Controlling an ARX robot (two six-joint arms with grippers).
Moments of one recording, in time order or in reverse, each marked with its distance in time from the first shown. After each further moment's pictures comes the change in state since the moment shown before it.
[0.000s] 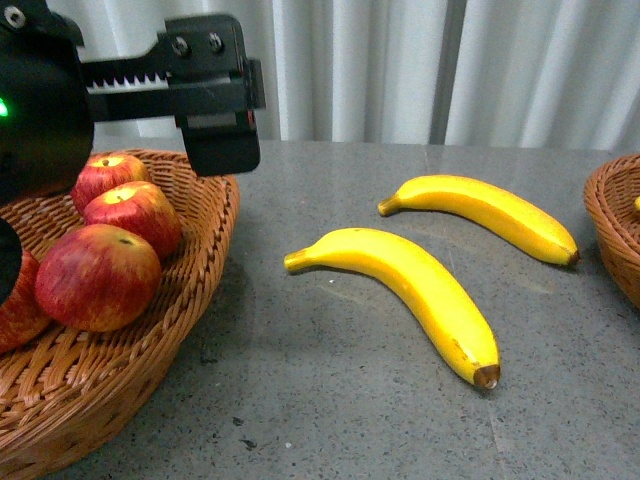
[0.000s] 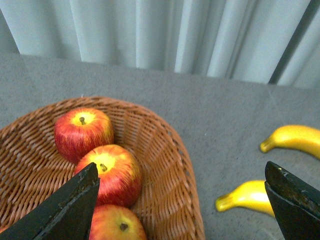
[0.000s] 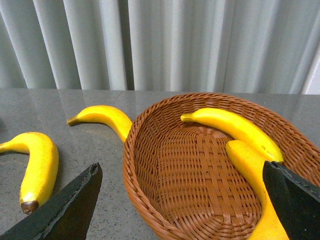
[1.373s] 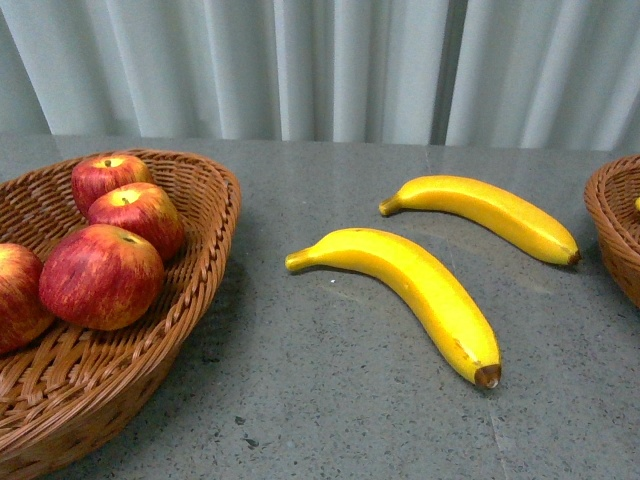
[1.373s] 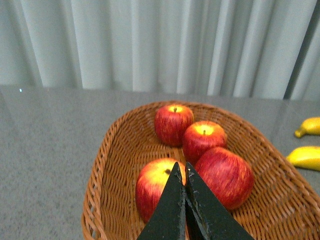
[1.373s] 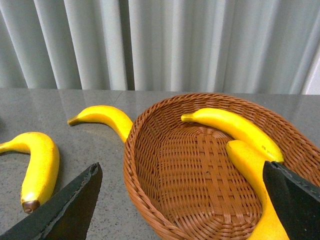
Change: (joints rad) left arm 0.534 -0.993 -0.603 -0.130 0.538 0.193; right arm 0.000 0.000 0.000 0.000 0.000 0.000
